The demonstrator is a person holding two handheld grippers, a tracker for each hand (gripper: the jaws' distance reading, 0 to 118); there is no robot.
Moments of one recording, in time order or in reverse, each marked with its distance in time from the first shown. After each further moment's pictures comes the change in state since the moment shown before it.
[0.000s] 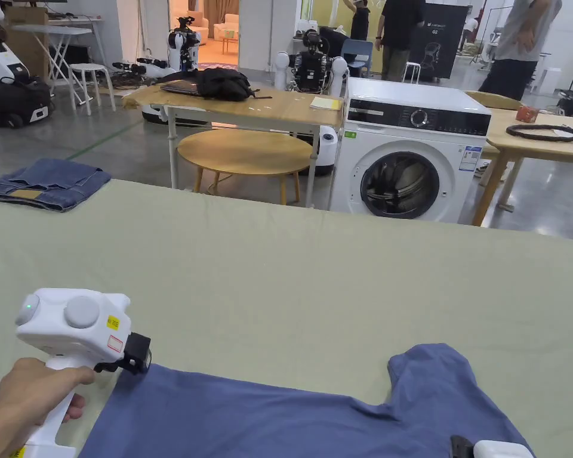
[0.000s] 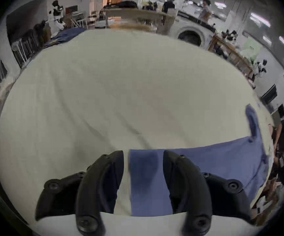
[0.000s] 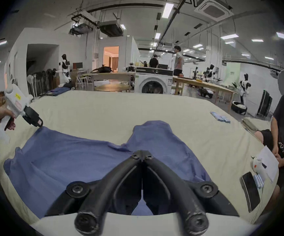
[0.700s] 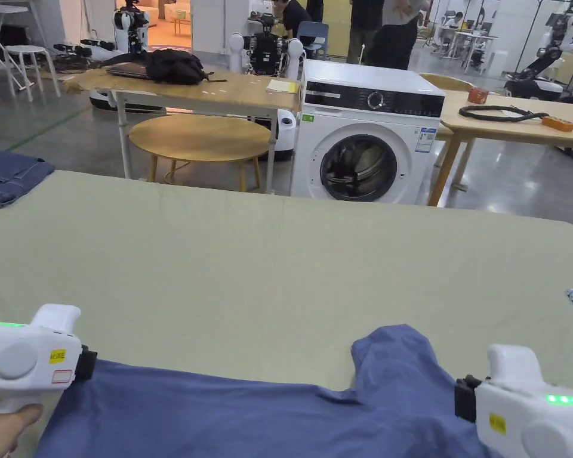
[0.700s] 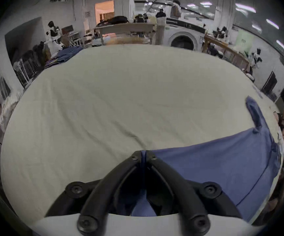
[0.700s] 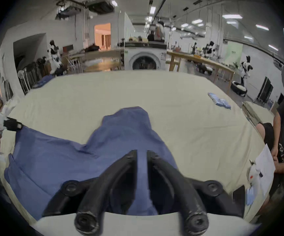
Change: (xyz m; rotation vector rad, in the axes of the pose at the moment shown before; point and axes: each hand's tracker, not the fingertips) left arm 0.011 -0.036 0.025 0.212 0.003 -0.086; right arm 0.098 0.072 -0.109 -0.332 -0.012 -0.033
